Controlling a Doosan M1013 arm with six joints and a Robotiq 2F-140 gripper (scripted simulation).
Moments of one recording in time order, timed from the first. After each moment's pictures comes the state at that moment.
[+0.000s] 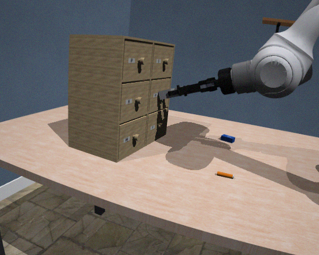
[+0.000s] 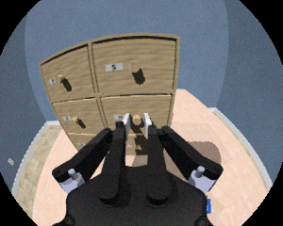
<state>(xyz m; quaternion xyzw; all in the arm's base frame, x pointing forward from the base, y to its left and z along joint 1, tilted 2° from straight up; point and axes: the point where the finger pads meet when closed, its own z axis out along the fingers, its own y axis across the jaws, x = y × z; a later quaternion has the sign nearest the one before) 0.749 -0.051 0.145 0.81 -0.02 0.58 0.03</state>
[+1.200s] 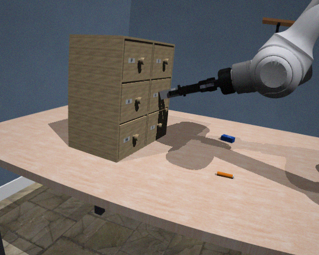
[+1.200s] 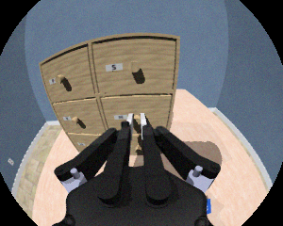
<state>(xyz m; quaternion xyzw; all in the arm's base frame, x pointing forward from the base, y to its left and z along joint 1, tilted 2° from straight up) 0.749 -0.051 0.145 0.81 -0.02 0.58 0.03</state>
